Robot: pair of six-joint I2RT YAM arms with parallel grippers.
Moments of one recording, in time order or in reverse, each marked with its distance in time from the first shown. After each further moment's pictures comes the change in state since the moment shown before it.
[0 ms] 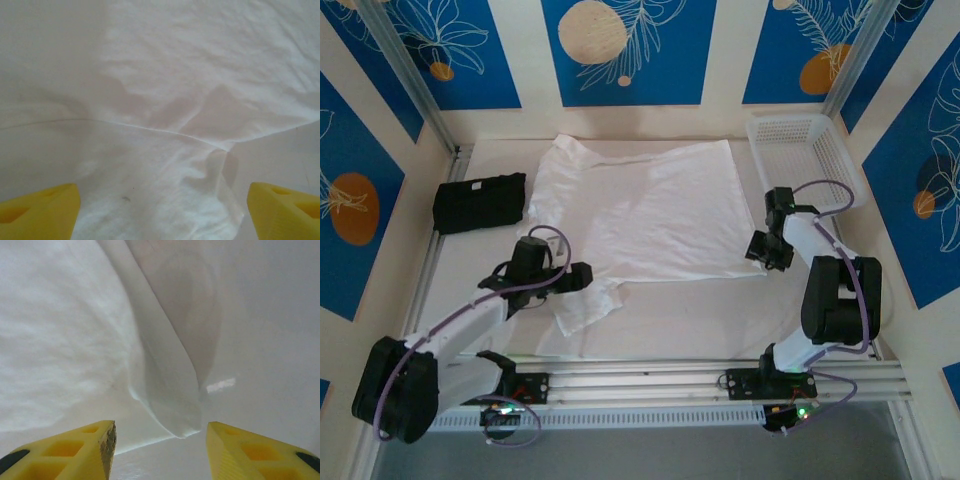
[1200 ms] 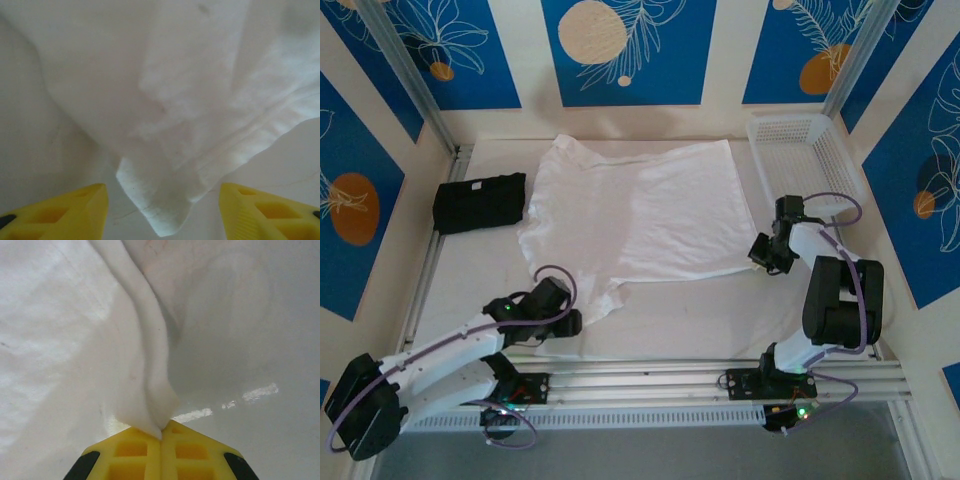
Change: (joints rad) left arm -0.374 -0.163 -0.082 -0.426 -0.317 -0.254; right arm -0.068 -0.021 -0.095 0.175 -0.140 0.008
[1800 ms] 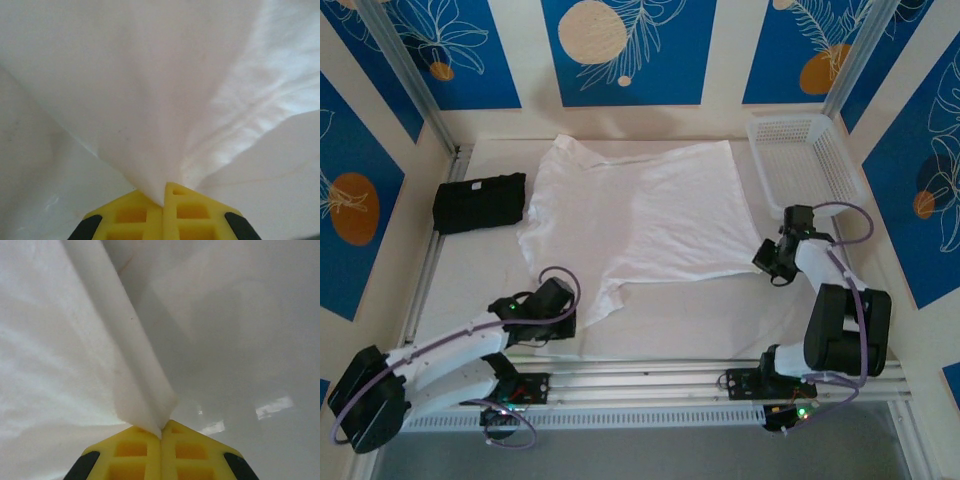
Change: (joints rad) left arm -0.013 0.000 -0.006 0.045 0.067 -0.019; right arm -0.056 -0.185 -0.130 0.035 -0.024 0.011
